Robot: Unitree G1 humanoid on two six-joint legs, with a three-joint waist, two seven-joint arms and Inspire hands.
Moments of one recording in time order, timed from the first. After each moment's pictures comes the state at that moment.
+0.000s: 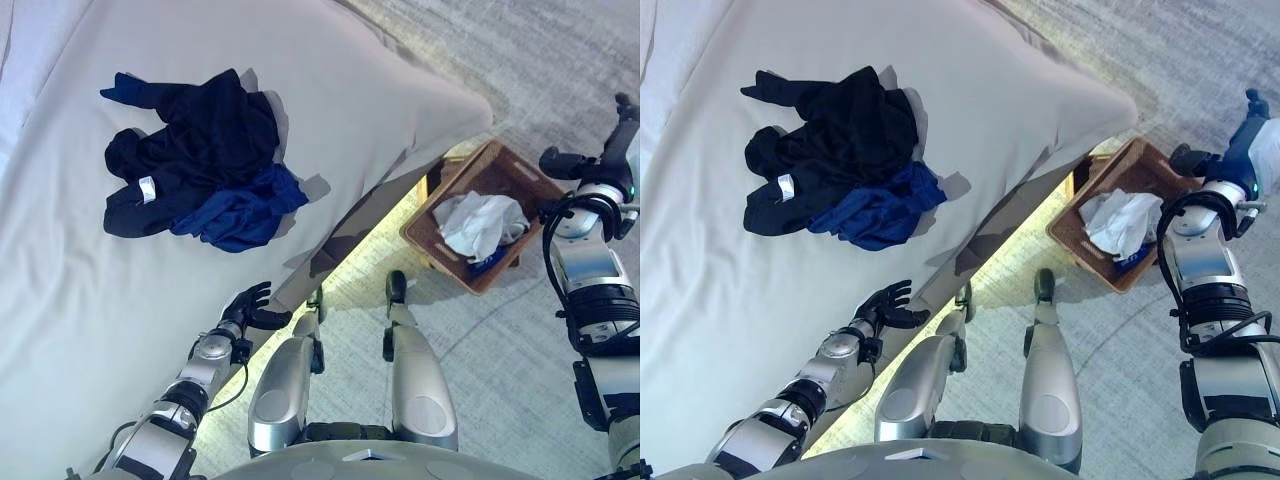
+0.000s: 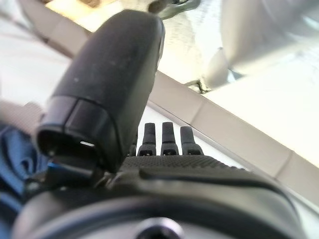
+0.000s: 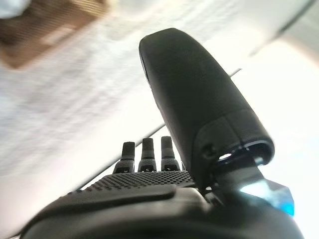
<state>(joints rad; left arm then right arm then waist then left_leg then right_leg) -0.23 0.26 -0.28 0.94 -0.29 -0.07 -0.01 -0.55 -0.75 0.04 0.43 -0.06 0.17 -0.56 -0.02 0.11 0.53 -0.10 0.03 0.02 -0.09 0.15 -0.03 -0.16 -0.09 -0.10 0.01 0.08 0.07</state>
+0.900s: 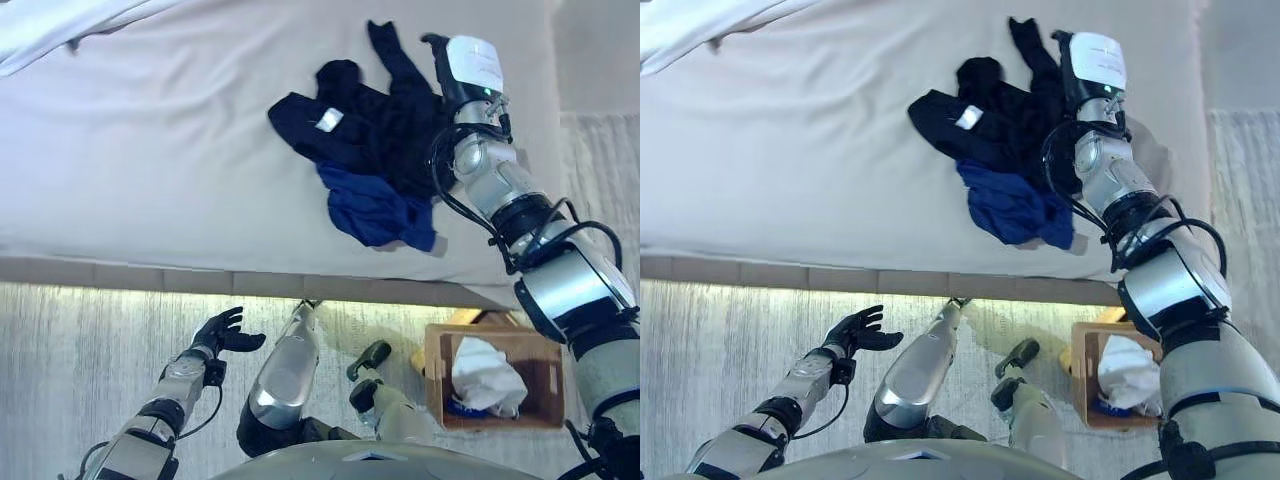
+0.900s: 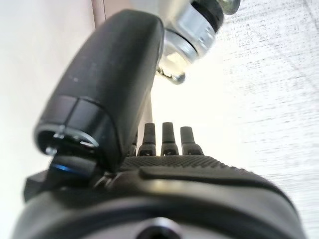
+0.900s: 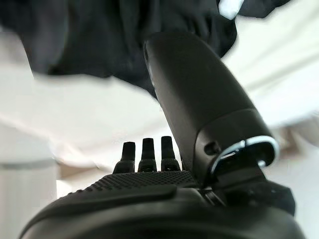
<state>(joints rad) -0.19 0.37 -0.27 1.01 -0.32 -0.05 -0.05 -1.20 -0.52 0.60 1.10 -0.30 0.20 -0.27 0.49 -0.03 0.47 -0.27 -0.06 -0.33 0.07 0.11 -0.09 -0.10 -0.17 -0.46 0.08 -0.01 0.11</state>
